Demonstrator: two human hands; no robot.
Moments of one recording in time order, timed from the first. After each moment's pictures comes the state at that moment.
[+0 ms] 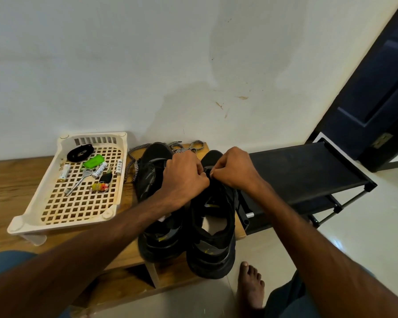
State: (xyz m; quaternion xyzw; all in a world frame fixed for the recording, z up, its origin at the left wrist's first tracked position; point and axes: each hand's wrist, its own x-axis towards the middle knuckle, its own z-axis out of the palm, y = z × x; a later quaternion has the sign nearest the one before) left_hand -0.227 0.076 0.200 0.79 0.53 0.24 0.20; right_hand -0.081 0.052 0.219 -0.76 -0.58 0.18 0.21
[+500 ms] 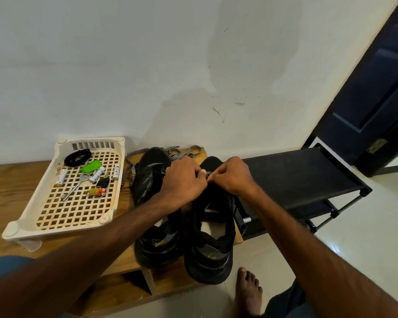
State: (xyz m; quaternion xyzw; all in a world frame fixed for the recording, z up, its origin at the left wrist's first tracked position) left_hand -0.225 0.080 0.196 0.79 0.51 0.24 0.24; right_hand -0.075 0.052 0.202 -0.77 -0.51 0.26 0.27
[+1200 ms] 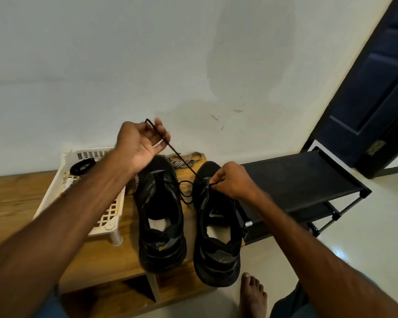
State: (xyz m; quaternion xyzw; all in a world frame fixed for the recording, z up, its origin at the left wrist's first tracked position) left_hand -0.286 0.144 0.266 0.23 0.30 0.50 0.78; right_hand -0.068 0.052 0.207 -0.75 -0.58 0.24 0.21
